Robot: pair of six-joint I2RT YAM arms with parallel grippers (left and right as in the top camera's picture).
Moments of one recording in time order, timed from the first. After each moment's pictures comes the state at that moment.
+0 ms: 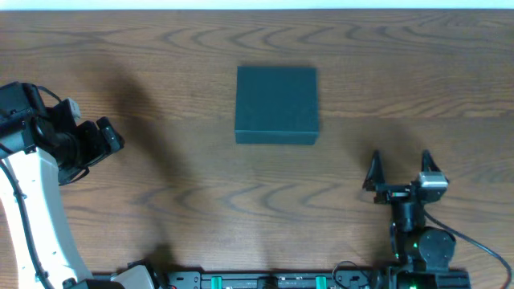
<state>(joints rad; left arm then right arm) 0.44 1.37 1.33 -1.28 0.25 -0.09 -0.07 0.01 0.01 0.05 -0.07 0.09</state>
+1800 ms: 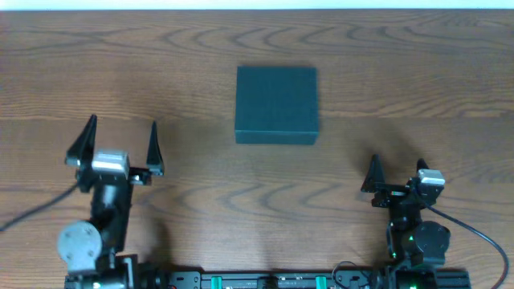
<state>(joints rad) 0.08 0.35 0.36 0.24 0.20 0.09 -0.05 0.01 0.01 -0.07 -0.01 0.17</state>
